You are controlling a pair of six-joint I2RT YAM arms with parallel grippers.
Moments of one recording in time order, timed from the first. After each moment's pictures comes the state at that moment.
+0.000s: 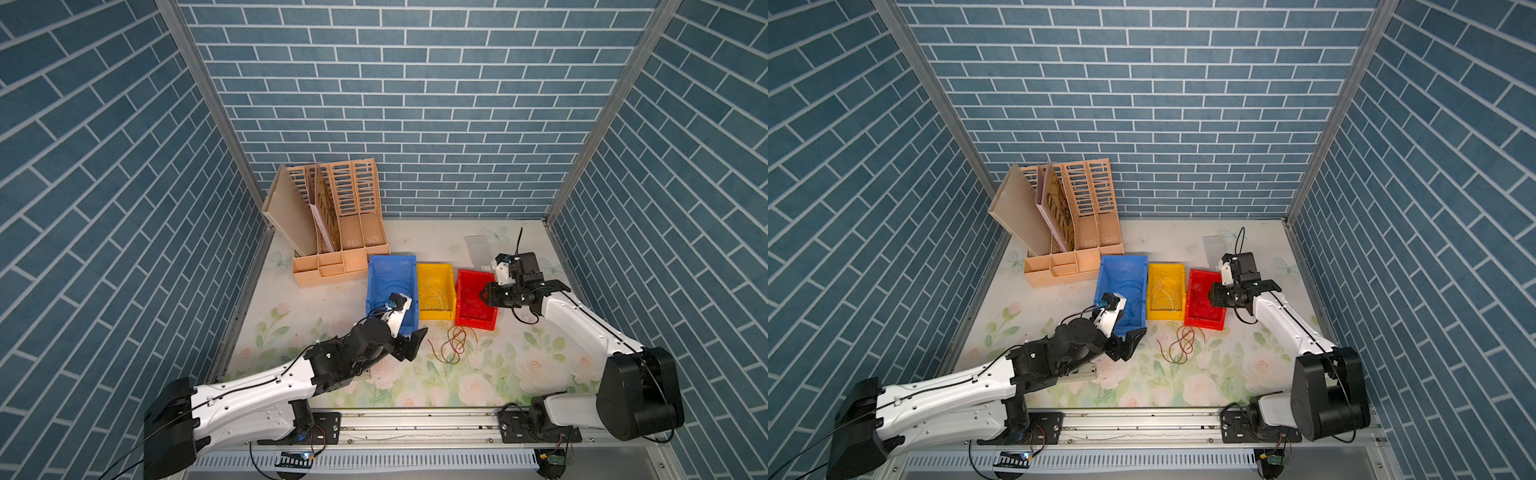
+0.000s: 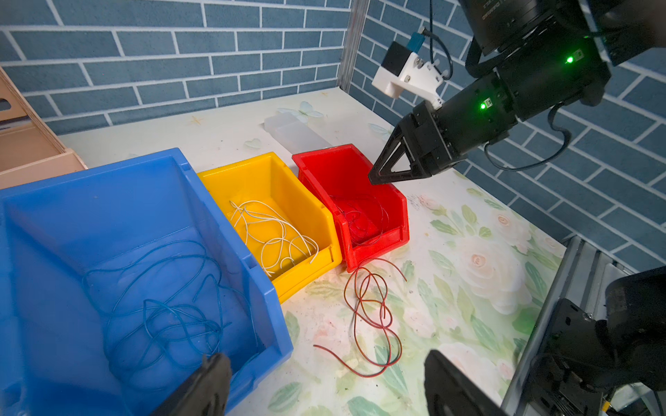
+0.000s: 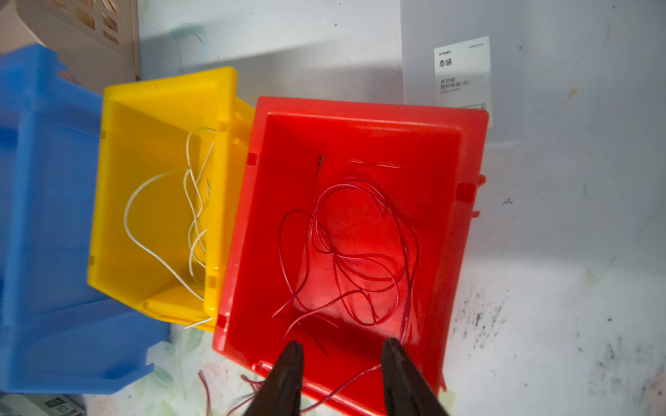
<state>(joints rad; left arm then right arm) -1.11 1.00 0.61 -0.02 -0.27 -0.35 0.25 1.33 0.91 -0.55 -0.23 0.24</state>
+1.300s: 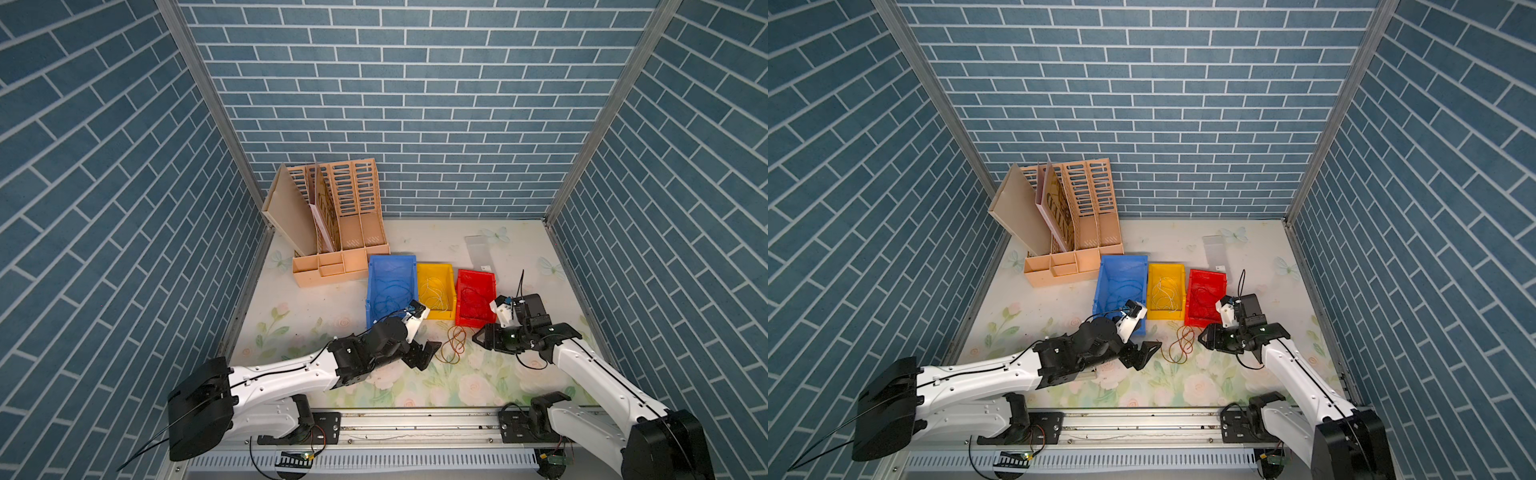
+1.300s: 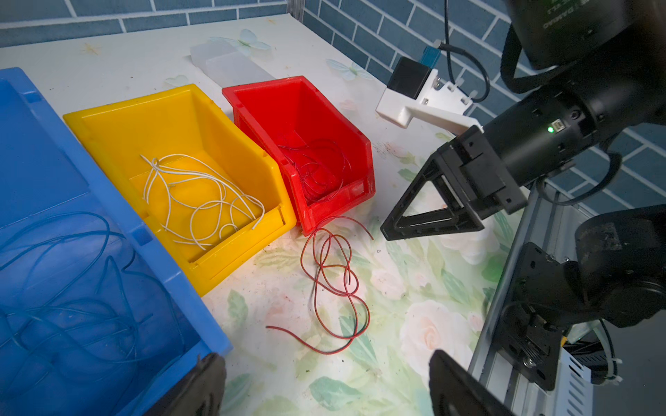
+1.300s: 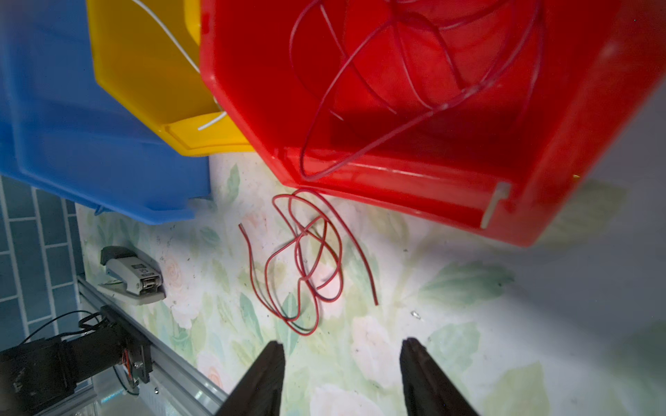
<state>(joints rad) -1.11 1.18 0.62 0.06 -0.09 -0.35 0.31 1.01 0.52 -0.59 -0.45 0.39</state>
